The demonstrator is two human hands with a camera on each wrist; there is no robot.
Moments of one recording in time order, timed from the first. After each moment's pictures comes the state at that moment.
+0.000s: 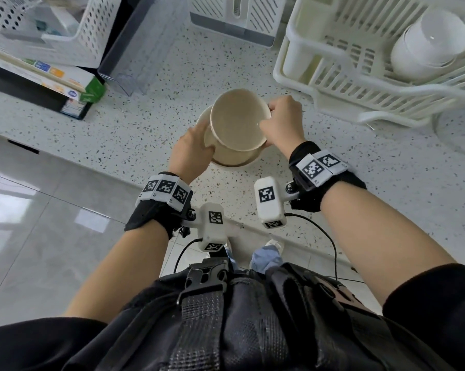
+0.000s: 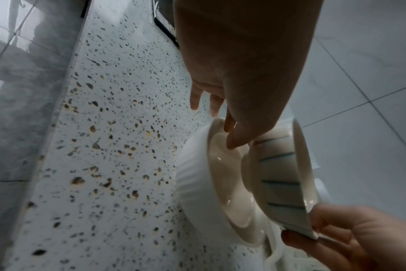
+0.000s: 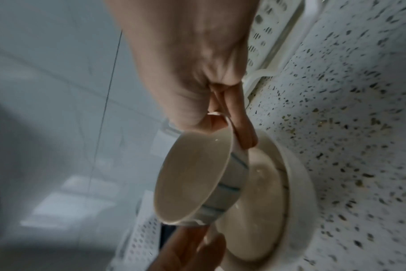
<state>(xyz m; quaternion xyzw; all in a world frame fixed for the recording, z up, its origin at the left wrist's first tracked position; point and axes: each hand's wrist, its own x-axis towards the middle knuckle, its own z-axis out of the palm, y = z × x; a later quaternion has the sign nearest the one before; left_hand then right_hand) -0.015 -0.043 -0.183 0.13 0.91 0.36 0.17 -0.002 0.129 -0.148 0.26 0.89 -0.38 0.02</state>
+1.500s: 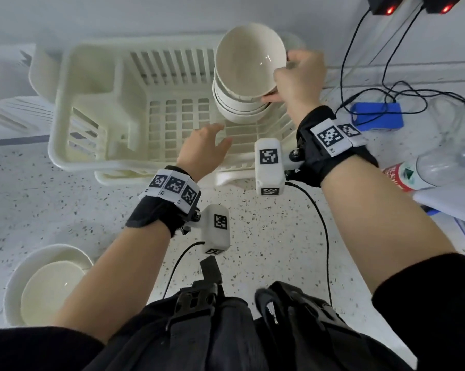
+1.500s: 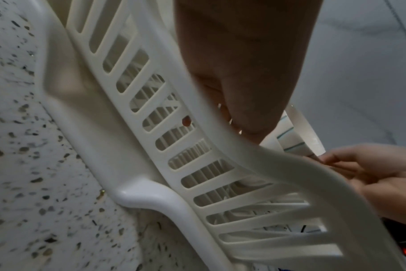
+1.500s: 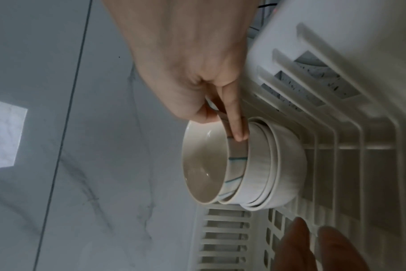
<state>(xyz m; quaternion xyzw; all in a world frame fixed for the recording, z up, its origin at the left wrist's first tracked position) -0.075 0.372 -0.172 0.34 0.88 0.24 0.23 -0.030 0.536 -0.123 0.46 0.65 -0.55 -0.25</state>
